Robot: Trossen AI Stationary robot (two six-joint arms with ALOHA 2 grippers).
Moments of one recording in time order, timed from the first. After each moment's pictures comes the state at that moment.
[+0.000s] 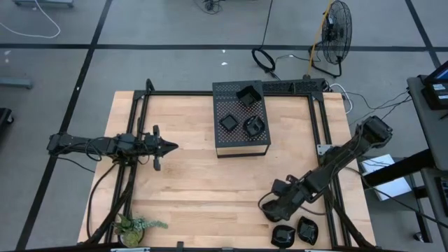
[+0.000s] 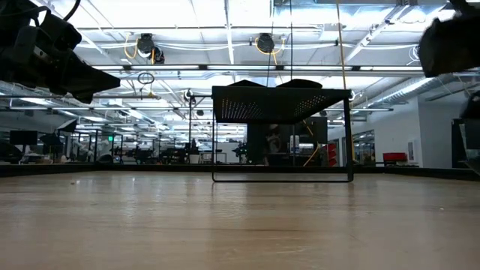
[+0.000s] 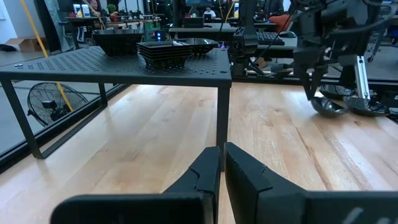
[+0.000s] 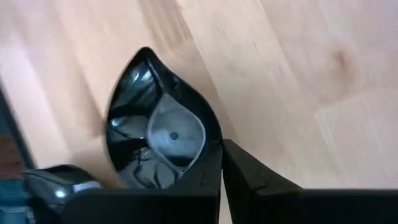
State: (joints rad) left arm -0.08 0.16 0.02 0.06 -0.20 -0.03; right arm 0.69 1.47 0.77 -0.47 0.08 1.16
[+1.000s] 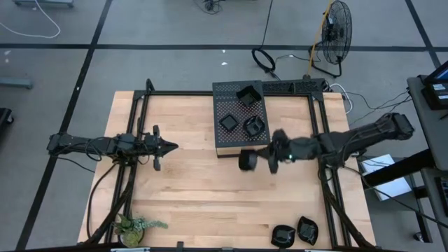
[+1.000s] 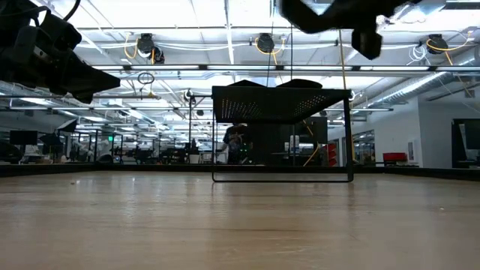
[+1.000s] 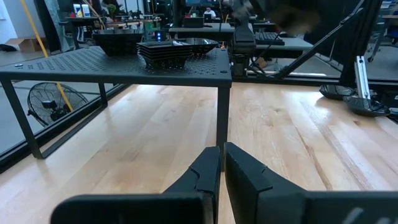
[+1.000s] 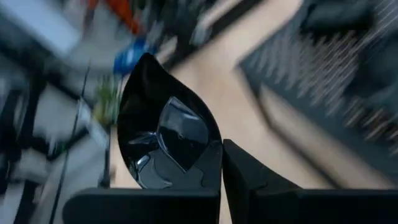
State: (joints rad) left arm -0.08 0.16 0.02 0.06 -0.20 -0.03; right arm 0.25 1.05 0.77 -0.14 0.31 0.78
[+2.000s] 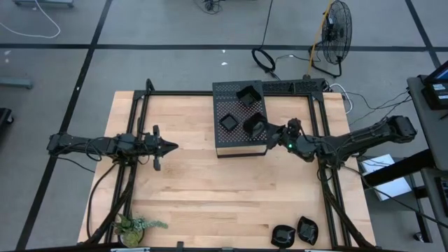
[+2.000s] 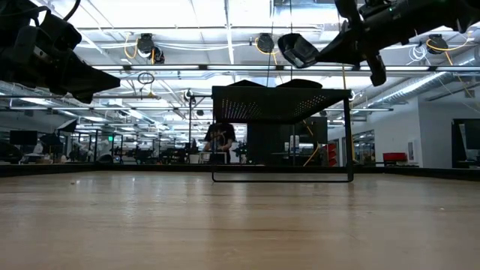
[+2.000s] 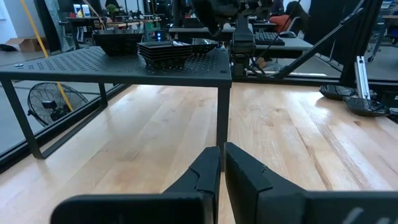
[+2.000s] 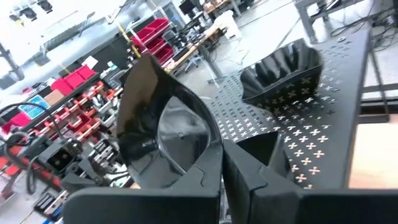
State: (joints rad) left arm -0.08 0.16 0.02 0.06 -0.20 -0.03; right arm 0.17 1.01 0.47 0.37 0.88 0.78
